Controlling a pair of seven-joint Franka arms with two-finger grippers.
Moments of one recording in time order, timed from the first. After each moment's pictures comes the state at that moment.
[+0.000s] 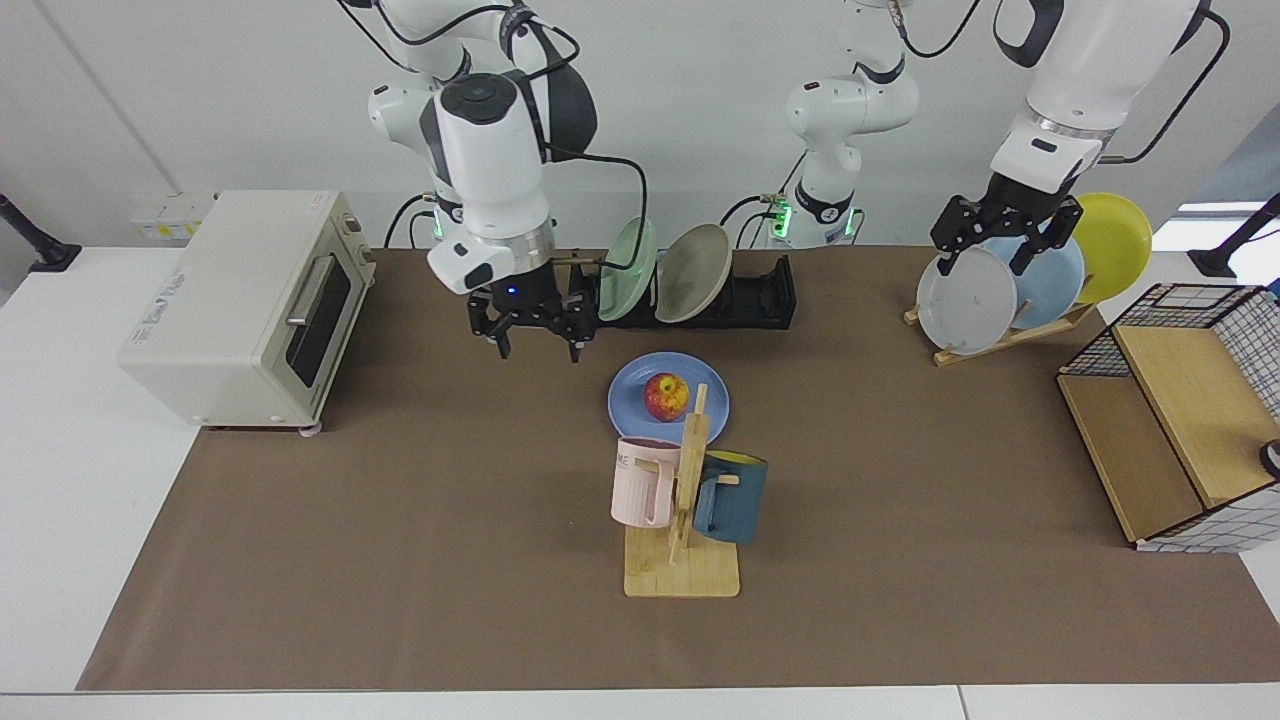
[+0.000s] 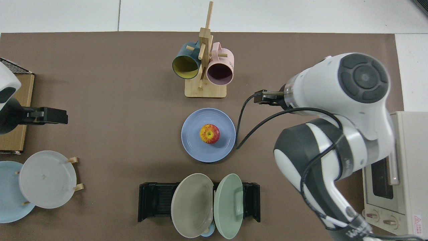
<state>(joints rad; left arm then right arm) 0.12 -0.10 -0.16 -1.71 -0.02 1.69 0.00 0.36 0.14 -0.03 -1.70 0.00 1.98 0.45</state>
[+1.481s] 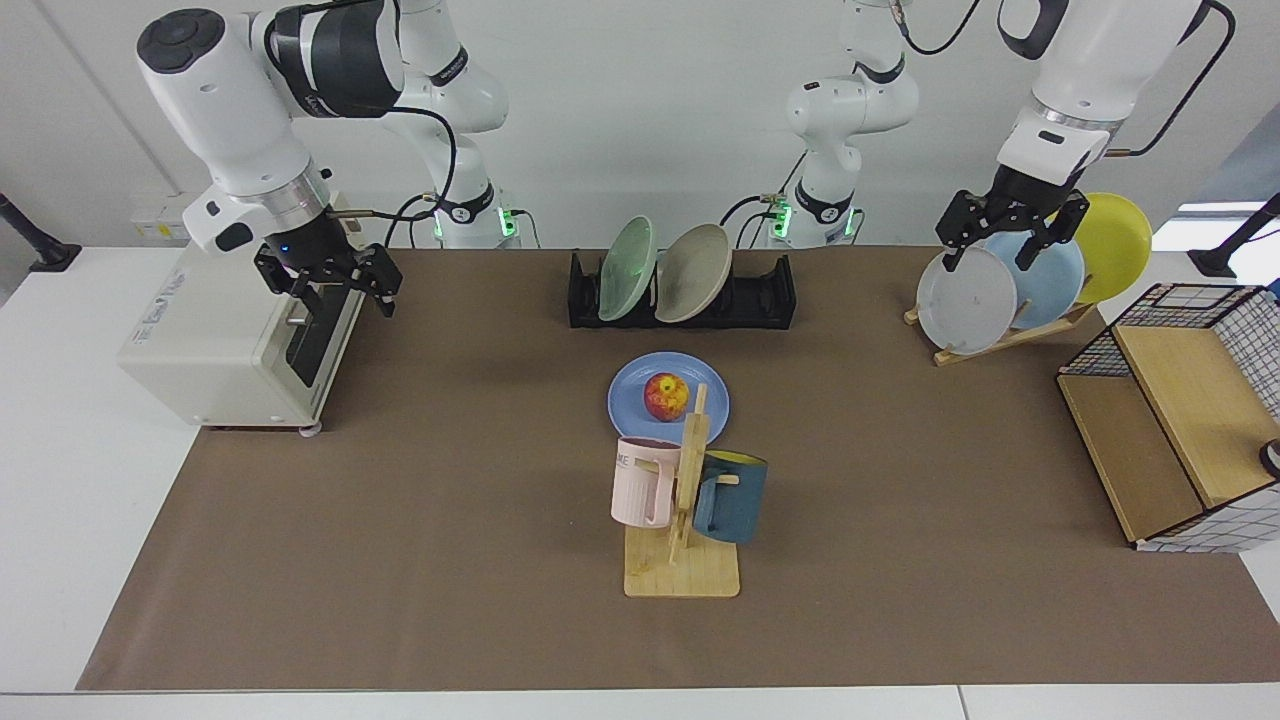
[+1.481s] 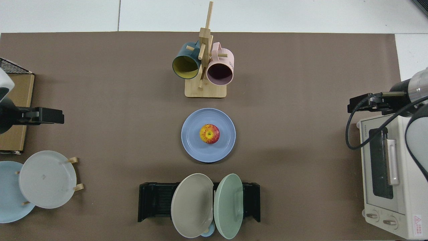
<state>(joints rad) 0.12 -0.11 -0.15 -1.71 -0.02 1.69 0.00 0.01 0.01 -0.02 -1.70 0.04 1.72 0.07</state>
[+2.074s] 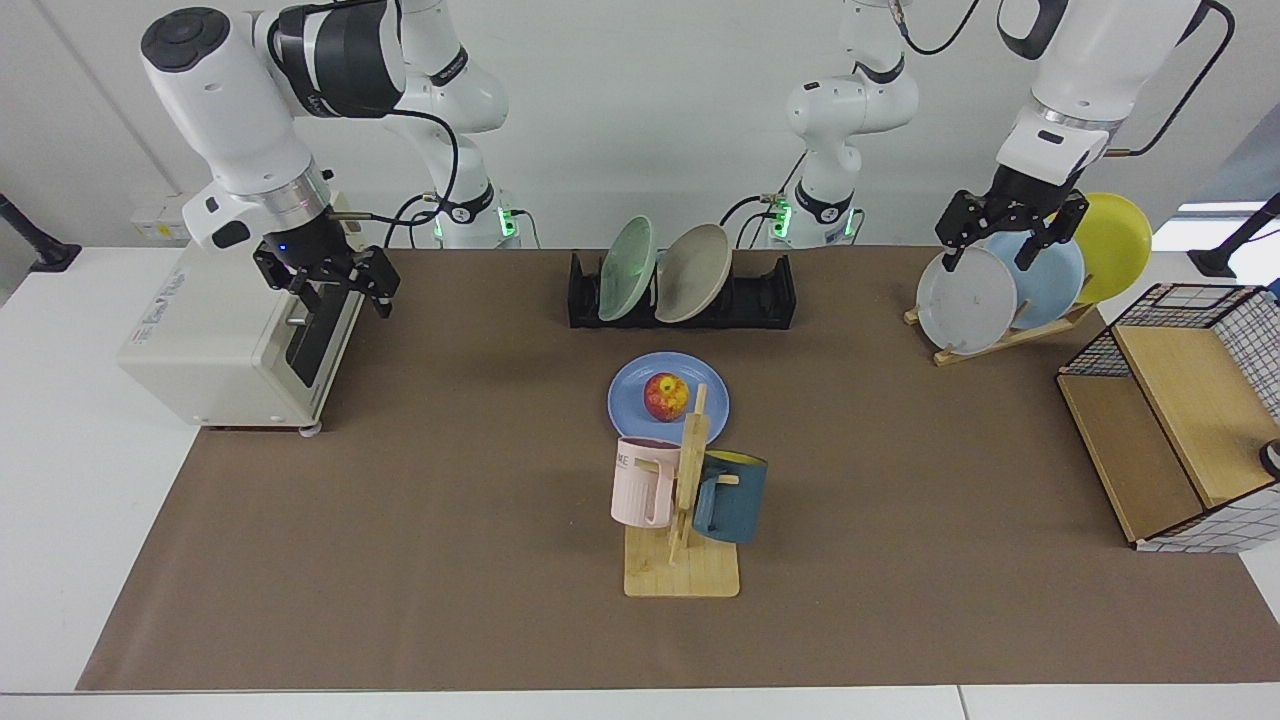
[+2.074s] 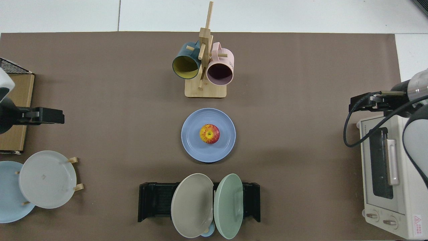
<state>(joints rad) 0.12 -0.11 -0.15 -1.71 -0.02 1.69 0.00 0.01 0.01 -0.01 -1.70 0.02 1.72 0.12</state>
